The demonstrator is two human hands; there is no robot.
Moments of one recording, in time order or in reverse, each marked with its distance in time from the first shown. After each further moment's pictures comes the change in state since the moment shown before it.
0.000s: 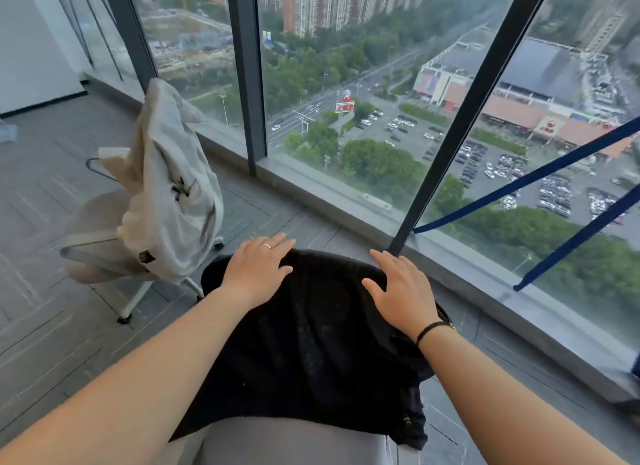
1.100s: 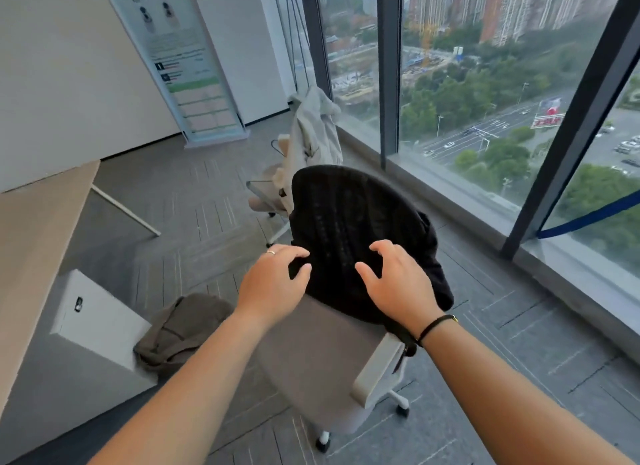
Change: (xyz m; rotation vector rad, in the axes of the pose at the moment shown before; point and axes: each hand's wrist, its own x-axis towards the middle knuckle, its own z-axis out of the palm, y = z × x) left_hand -0.346 0.361 -0.006 -0.234 0.417 -0.621; right_hand -0.277 0.134 -0.099 0.414 -0.096 -0.459
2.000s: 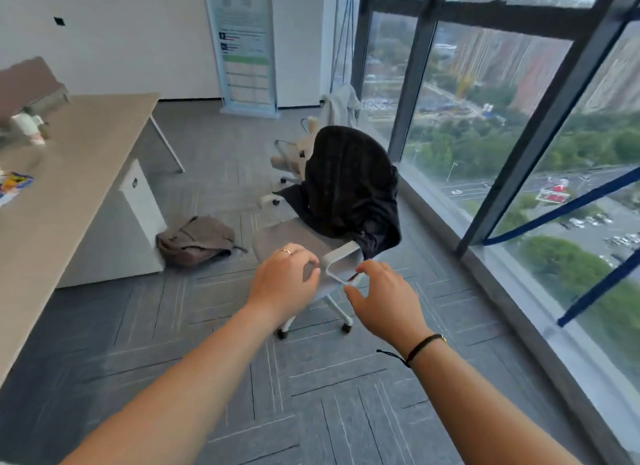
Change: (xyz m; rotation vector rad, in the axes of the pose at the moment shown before) left_hand -0.485 0.125 -0.018 -0.009 0.142 -0.021; right_hand -0.484 -0.012 -0.133 -0.196 -0.185 -0.178
